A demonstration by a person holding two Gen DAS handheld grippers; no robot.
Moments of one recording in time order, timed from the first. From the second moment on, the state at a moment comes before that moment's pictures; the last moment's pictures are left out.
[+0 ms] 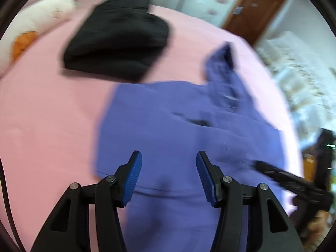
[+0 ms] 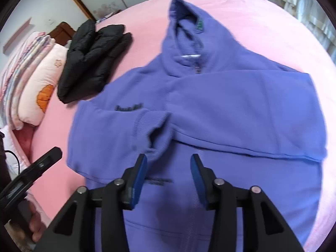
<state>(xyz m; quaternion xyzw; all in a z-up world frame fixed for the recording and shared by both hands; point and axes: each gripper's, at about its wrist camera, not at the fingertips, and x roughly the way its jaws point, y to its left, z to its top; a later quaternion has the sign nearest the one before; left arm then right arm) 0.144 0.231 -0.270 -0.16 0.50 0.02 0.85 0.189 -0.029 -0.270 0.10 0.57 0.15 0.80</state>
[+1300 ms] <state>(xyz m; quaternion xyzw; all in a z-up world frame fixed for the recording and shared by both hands) 0.234 0.197 -0.356 -0.09 0.55 0.08 0.82 0.245 -0.159 -0.296 0.03 0.54 0.02 0.84</state>
